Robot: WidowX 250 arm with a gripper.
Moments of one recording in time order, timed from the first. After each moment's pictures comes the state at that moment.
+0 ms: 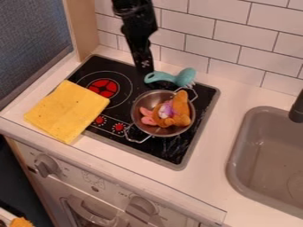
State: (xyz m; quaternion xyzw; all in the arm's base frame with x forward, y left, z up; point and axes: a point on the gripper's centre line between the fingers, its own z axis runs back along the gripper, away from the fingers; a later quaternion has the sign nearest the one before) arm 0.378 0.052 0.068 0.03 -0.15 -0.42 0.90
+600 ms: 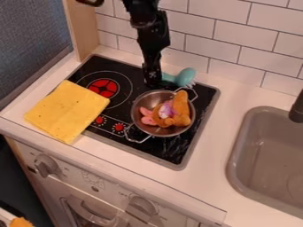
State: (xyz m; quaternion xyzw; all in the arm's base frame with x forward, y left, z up) arm 0.398 0.049 0.033 0.03 -0.12 -0.49 0.86
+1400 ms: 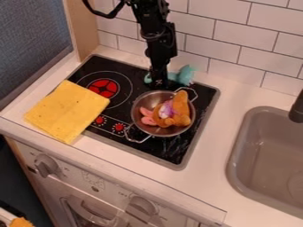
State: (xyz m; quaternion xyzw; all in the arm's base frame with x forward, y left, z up) arm 0.415 0.042 0.012 0.04 -0.12 -0.51 0.85
